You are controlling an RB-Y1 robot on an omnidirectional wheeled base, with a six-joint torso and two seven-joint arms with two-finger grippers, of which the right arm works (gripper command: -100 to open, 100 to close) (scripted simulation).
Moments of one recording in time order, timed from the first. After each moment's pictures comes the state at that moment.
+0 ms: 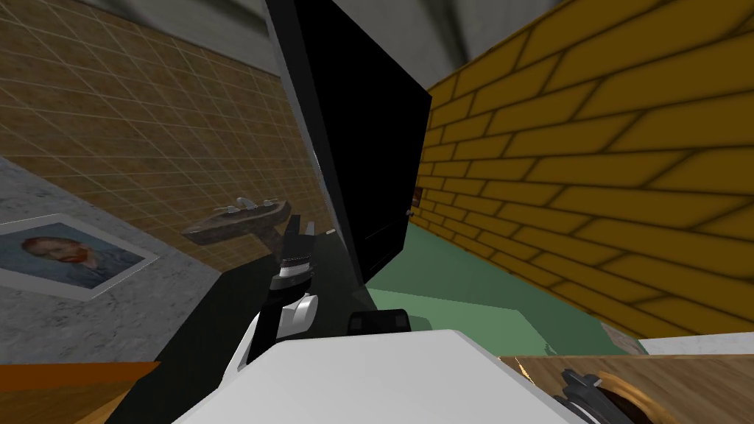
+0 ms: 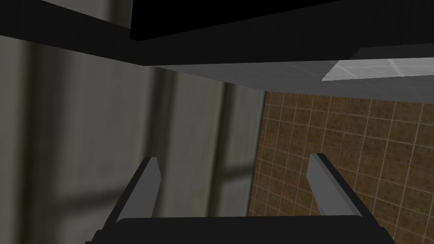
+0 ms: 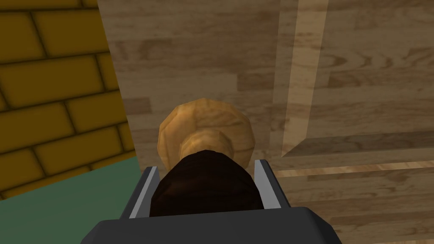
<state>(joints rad) 0.32 -0.22 -0.70 -0.70 -0.86 -0.88 -1.40</state>
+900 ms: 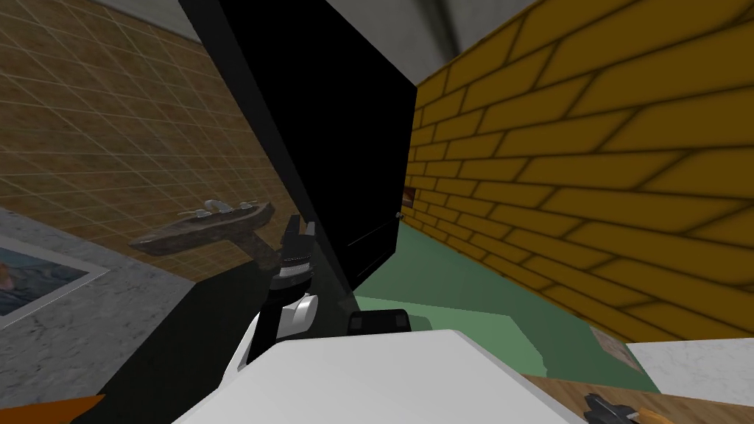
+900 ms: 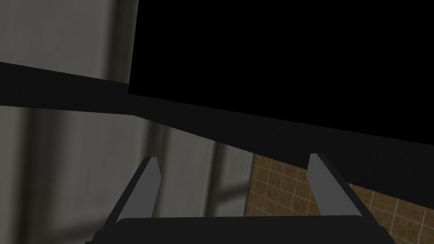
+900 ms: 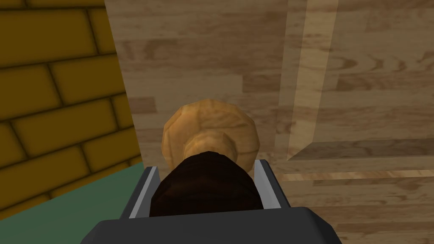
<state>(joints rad) 0.32 -0.22 -0.75 -0.65 -0.90 -0.90 -1.40</state>
